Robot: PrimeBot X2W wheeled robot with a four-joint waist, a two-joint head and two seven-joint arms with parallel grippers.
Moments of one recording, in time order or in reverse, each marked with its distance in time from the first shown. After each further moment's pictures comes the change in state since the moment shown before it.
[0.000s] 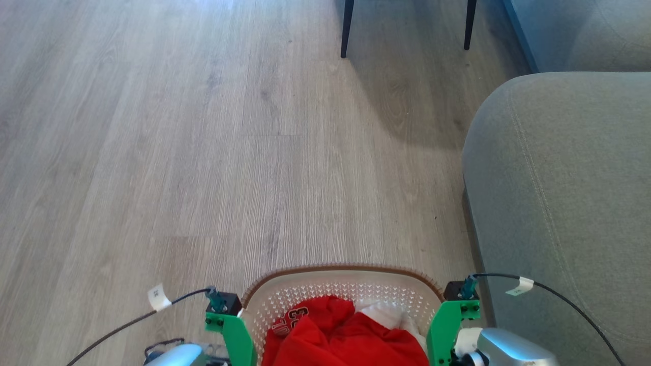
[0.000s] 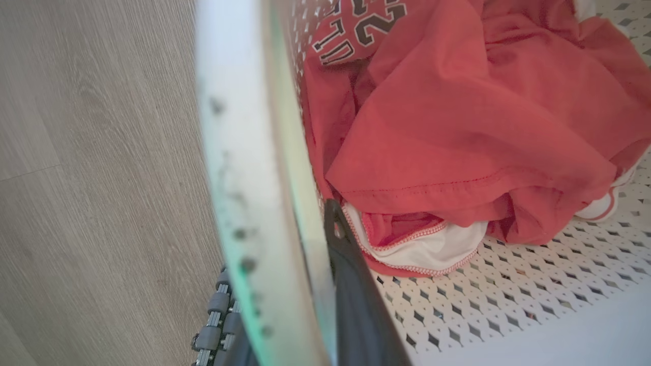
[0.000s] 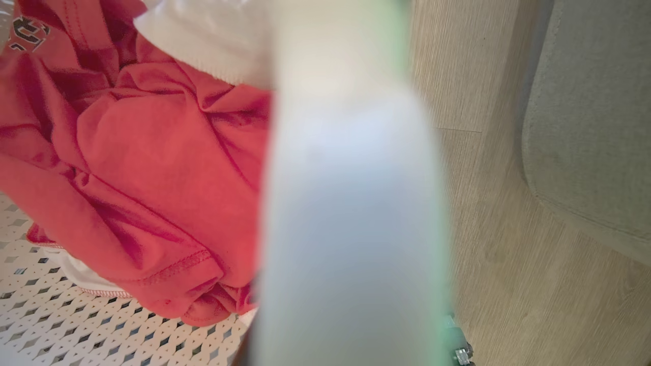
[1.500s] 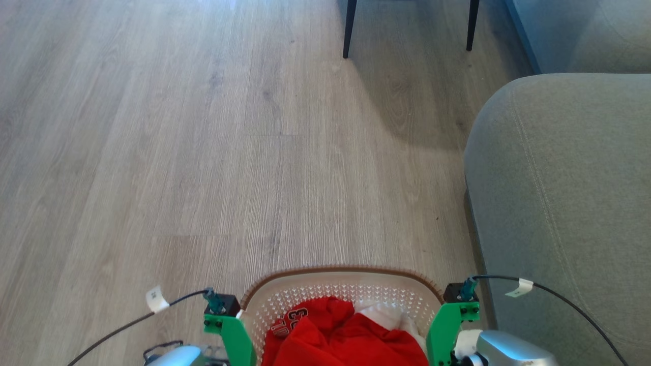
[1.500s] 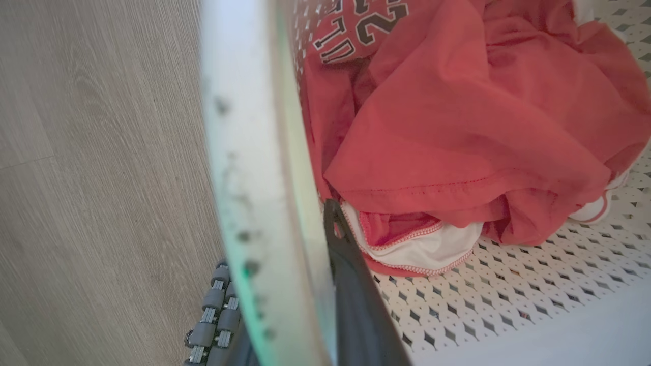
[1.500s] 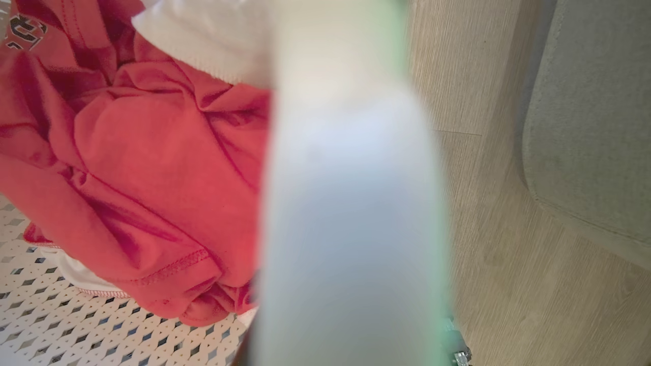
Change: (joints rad) left arm 0.003 -0.002 -0.002 0.008 -0.028 0.000 -0.001; right arm -0.019 0.001 0.119 0.024 0.111 0.000 -0.042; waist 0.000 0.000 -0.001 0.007
